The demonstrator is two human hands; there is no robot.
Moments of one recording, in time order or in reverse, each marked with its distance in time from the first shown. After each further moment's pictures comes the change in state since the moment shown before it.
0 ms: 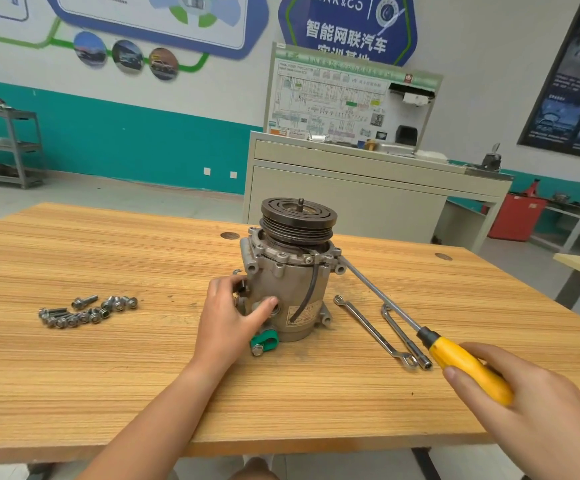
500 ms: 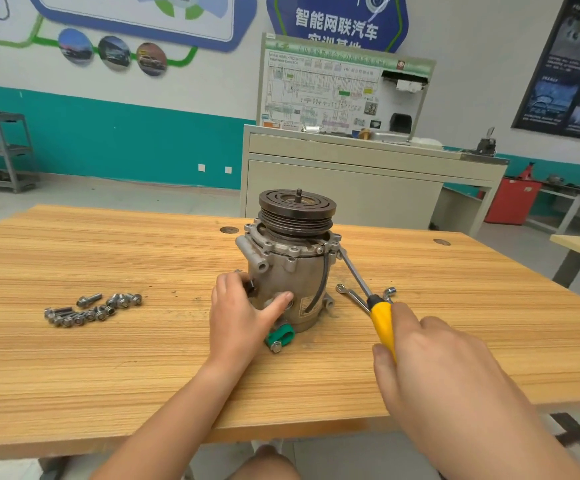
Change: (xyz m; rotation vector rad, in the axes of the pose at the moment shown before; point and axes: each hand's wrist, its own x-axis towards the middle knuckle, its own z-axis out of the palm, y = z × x) left_hand -0.010 0.009 0.006 0.081 0.039 -0.012; right_hand -0.013 -0.073 0.014 -0.372 -0.107 -0.241
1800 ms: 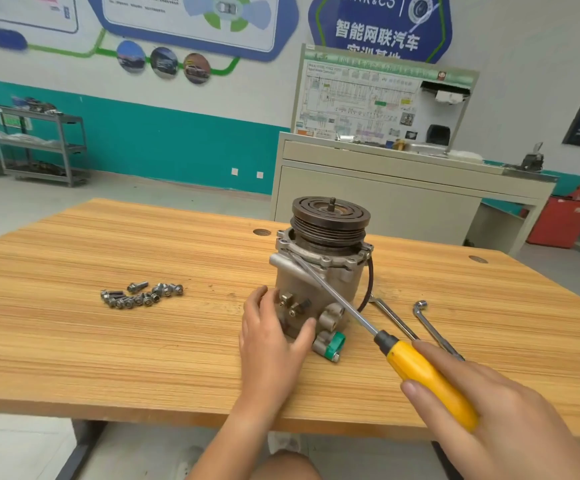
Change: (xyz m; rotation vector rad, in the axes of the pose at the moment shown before) left_hand -0.049 0.019 -0.021 -0.033 -0.013 -0.050; right_hand -0.020 0.015 -0.007 0.154 -0.185 -0.008
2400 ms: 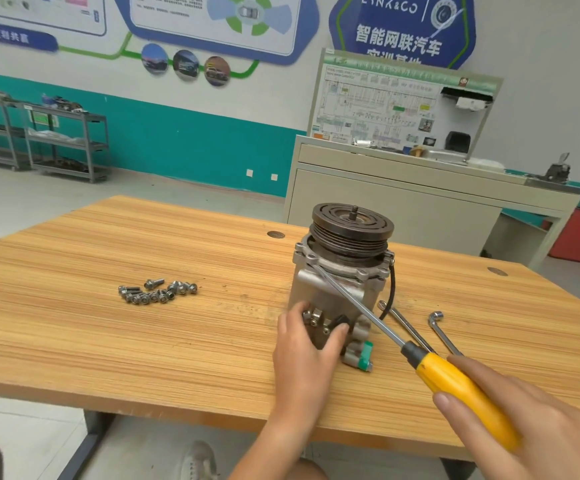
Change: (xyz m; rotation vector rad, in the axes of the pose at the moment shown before) left_hand -0.009 0.015 0.017 -0.199 0.043 -0.109; right_hand 0.004 0.004 0.013 0.156 0.475 -0.030
